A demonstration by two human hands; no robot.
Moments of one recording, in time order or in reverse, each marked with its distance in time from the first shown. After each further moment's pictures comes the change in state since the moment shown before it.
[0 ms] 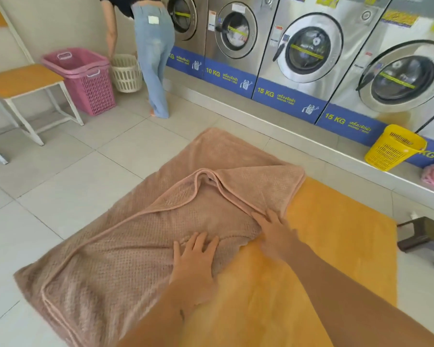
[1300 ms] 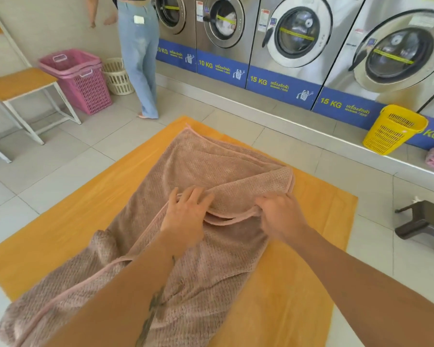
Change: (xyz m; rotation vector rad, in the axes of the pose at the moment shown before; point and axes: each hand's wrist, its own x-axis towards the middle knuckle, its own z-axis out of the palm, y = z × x) left_hand 0.044 0.127 -0.011 0.326 0.366 0.091; right_hand -0.041 0.147 -0.018 -0.173 0.543 -0.344
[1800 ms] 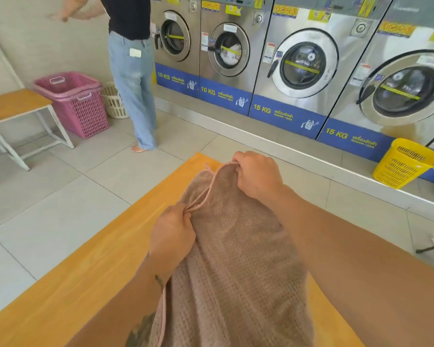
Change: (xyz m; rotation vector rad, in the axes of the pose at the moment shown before) left_hand 0.119 -0.134 0.028 -0.657 0.260 -0.370; right_hand 0.278 -0.054 -0.027 0.069 0.200 0.077
